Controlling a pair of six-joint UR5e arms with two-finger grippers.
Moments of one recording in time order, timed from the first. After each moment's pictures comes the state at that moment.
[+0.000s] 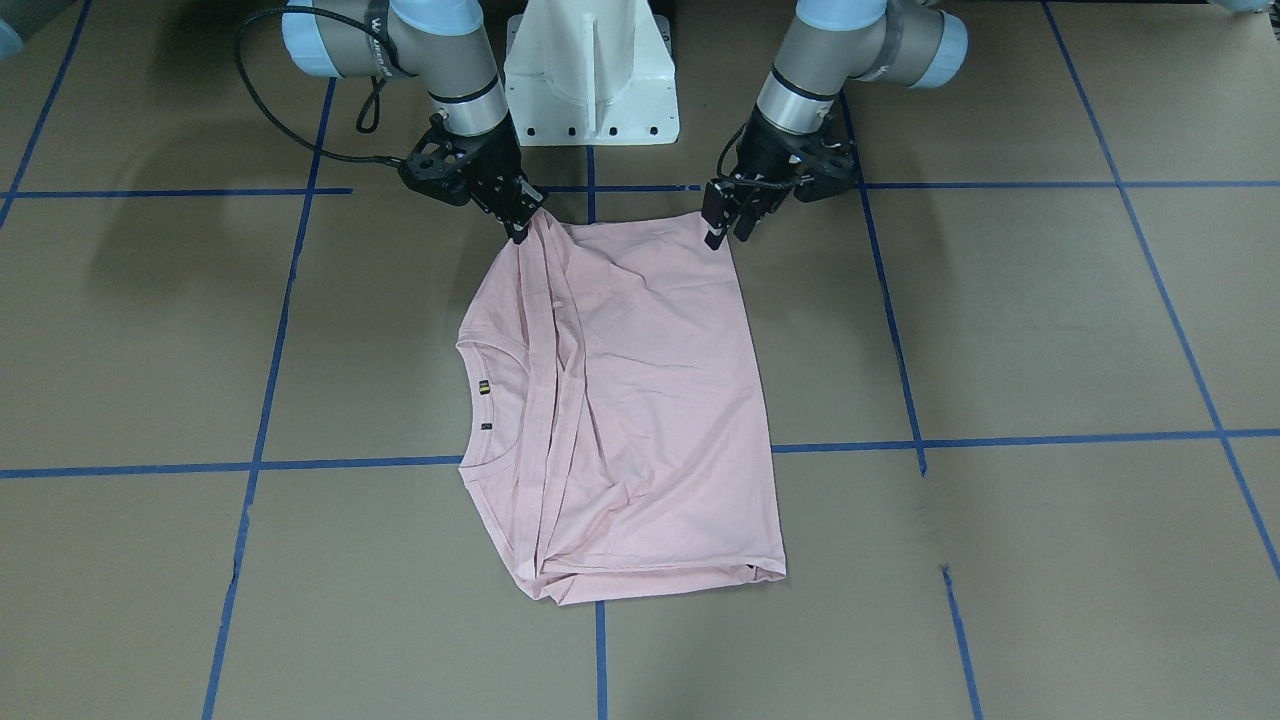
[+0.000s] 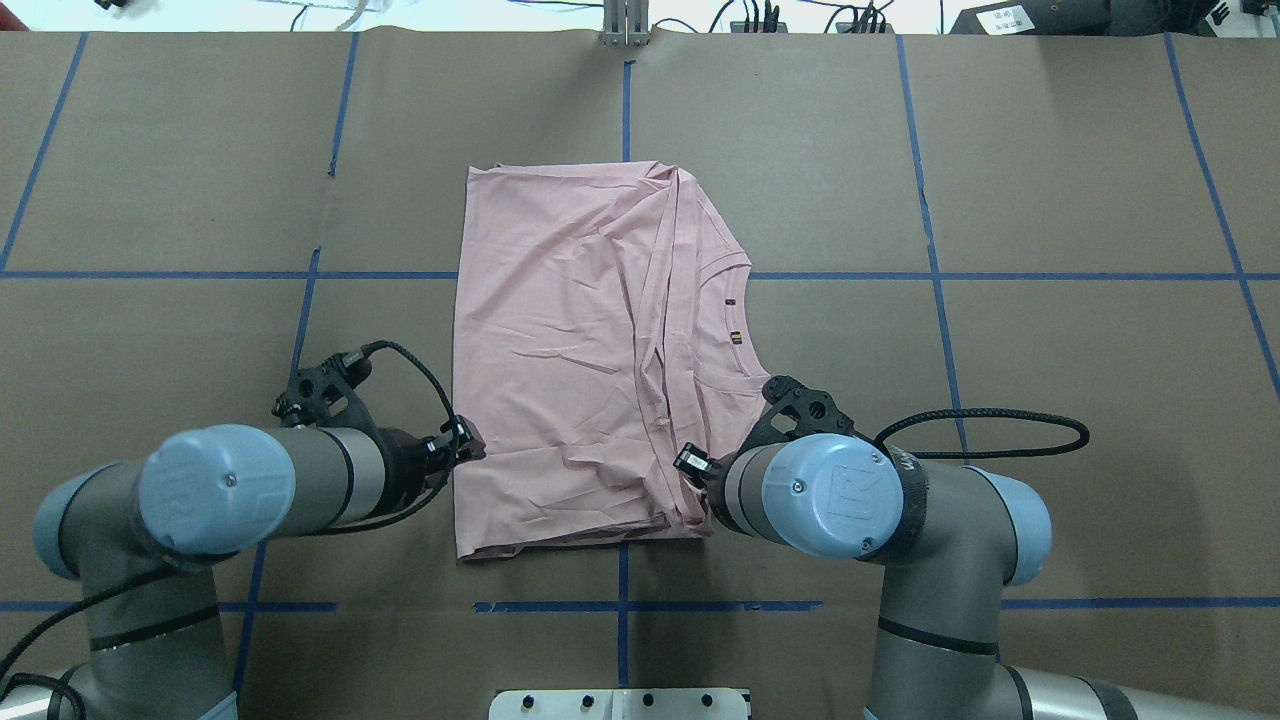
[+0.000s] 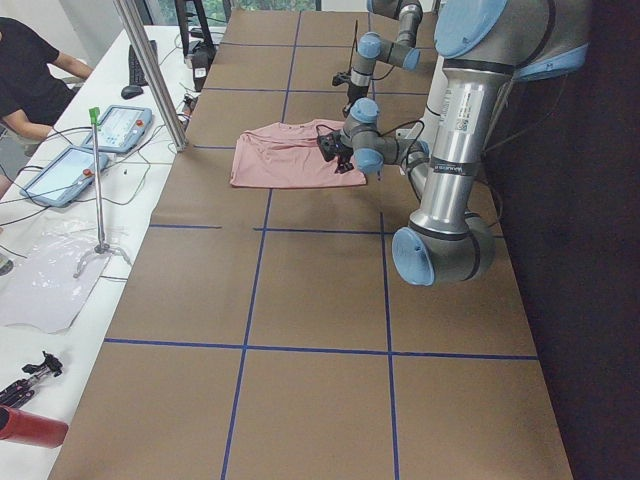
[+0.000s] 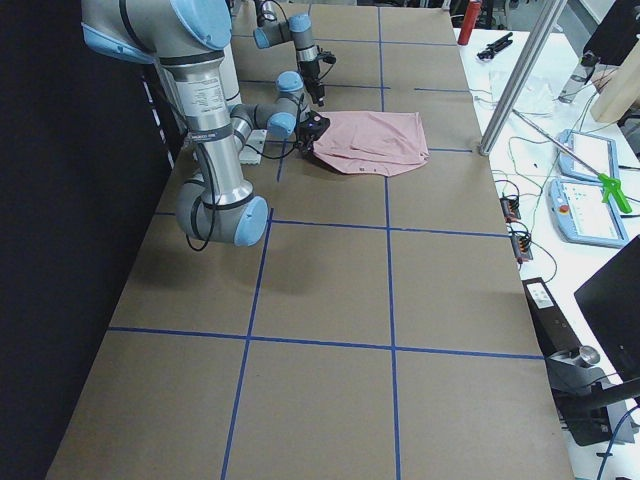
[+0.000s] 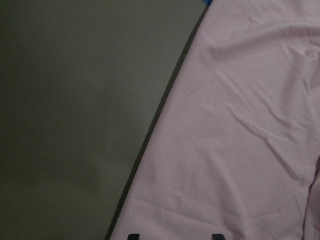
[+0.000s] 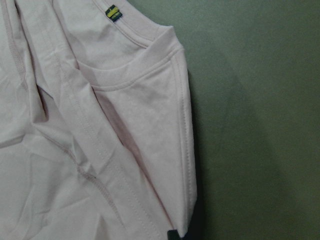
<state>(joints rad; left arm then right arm) -0.29 -1.80 -1.96 -2.01 -1.58 -1.99 0.28 -1.15 1.90 -1.39 1.61 1.98</state>
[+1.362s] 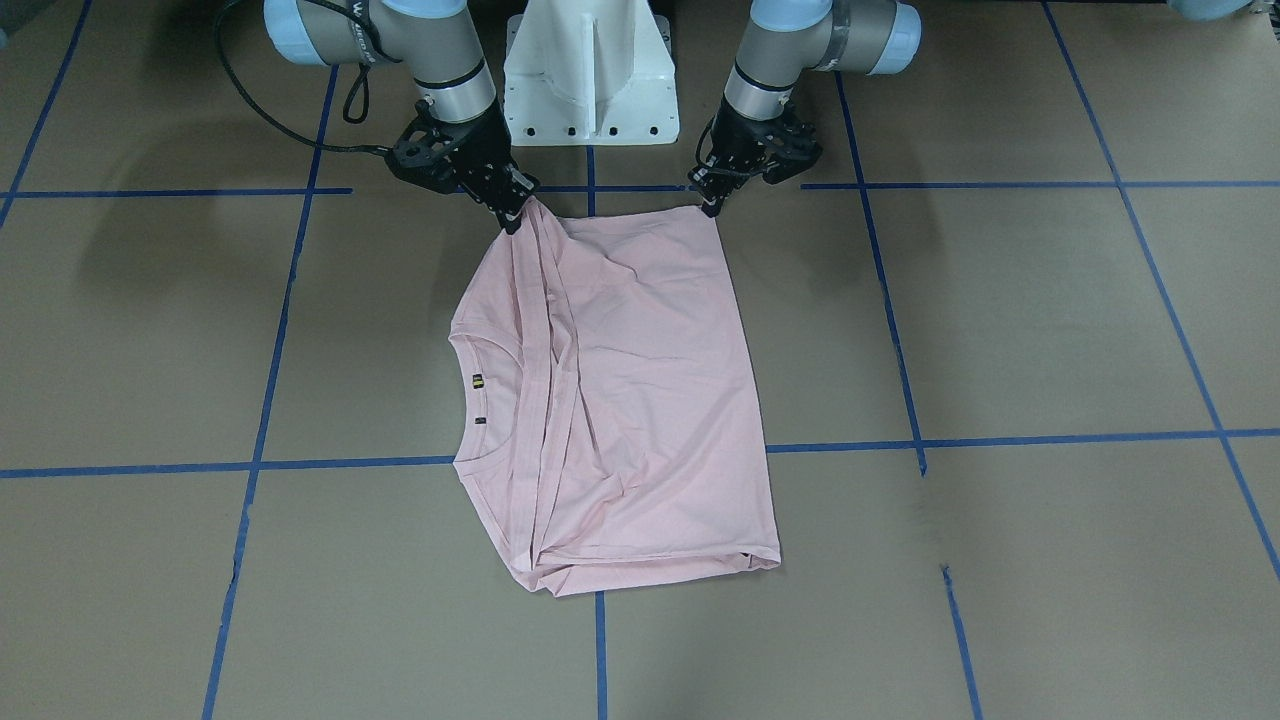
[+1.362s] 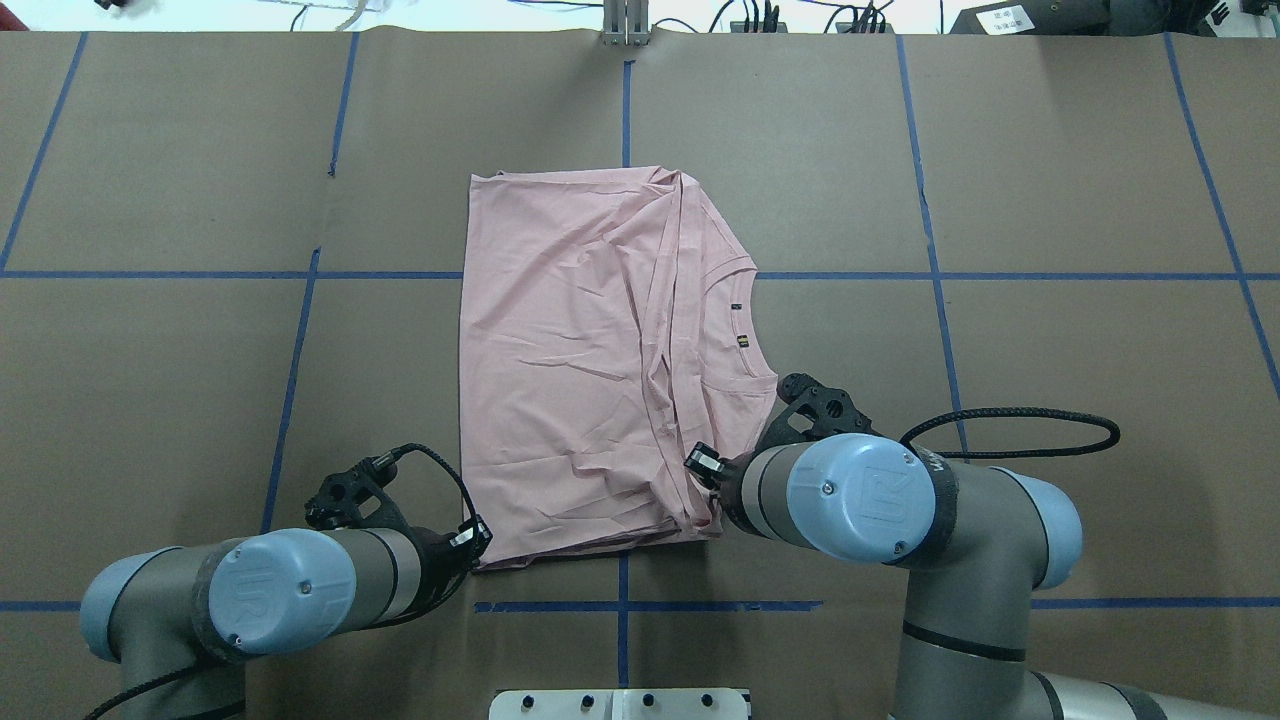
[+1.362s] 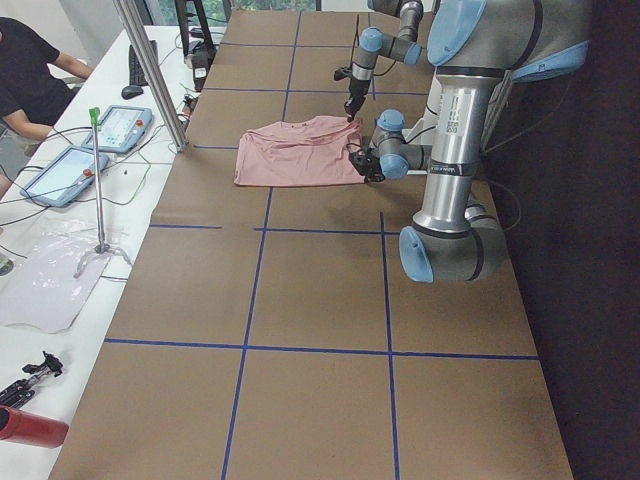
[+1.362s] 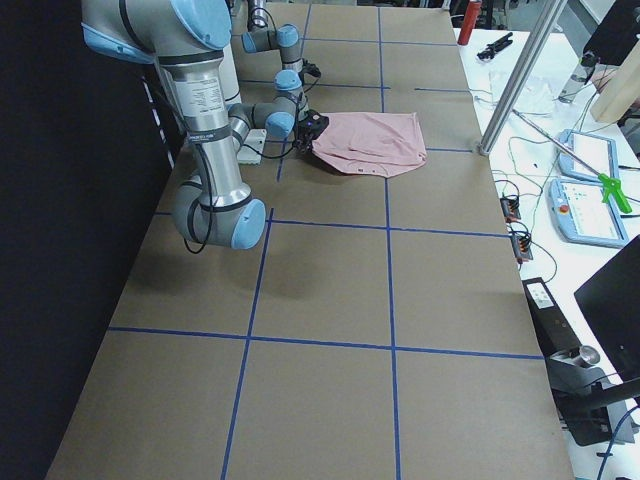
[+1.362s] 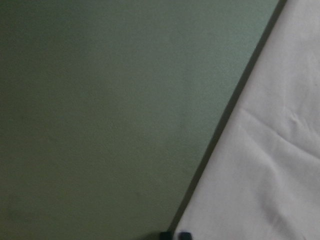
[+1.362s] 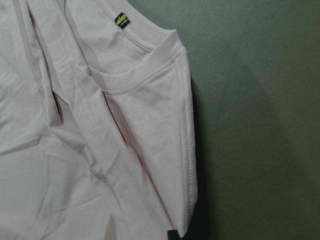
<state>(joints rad) -0.19 -1.82 -1.93 -1.95 -1.57 -2.06 0.29 -1.18 1.95 -1.39 1.61 1.98</state>
